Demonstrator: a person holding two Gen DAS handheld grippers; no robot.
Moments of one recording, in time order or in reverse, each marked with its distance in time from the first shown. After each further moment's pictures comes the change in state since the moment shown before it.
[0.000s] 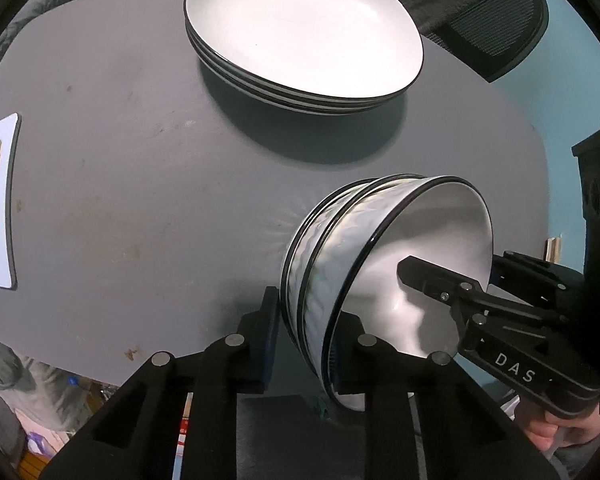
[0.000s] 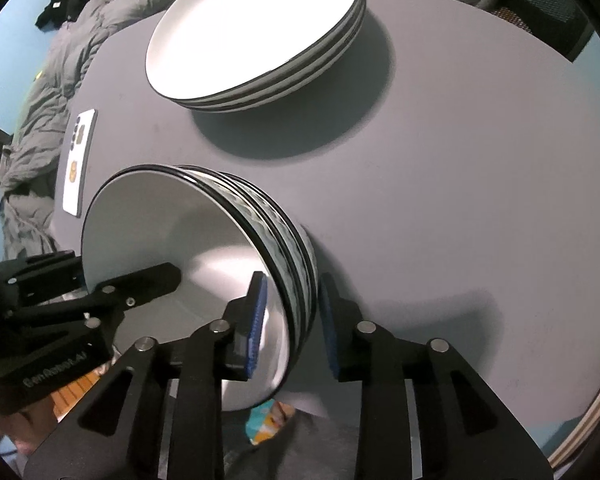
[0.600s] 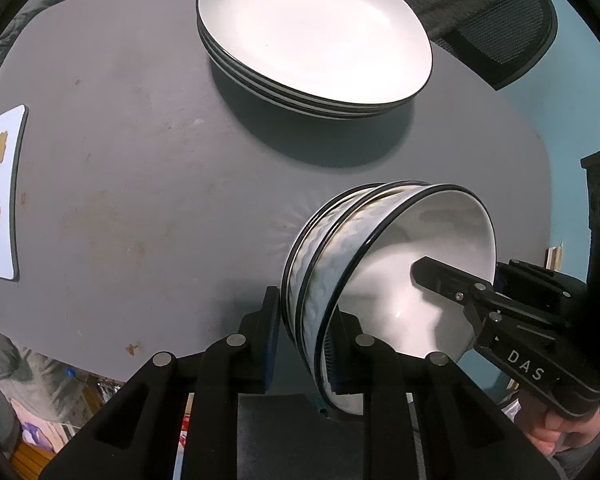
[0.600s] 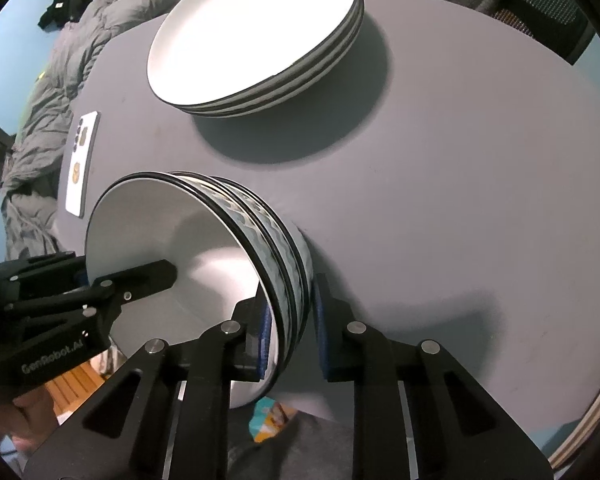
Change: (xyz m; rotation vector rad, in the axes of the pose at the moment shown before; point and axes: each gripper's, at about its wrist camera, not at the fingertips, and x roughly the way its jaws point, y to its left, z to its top) left arm -0.007 0.009 -0.002 -0.032 -0.003 0.005; right arm -0.007 -0.005 -0.001 0.005 -0.007 0.019
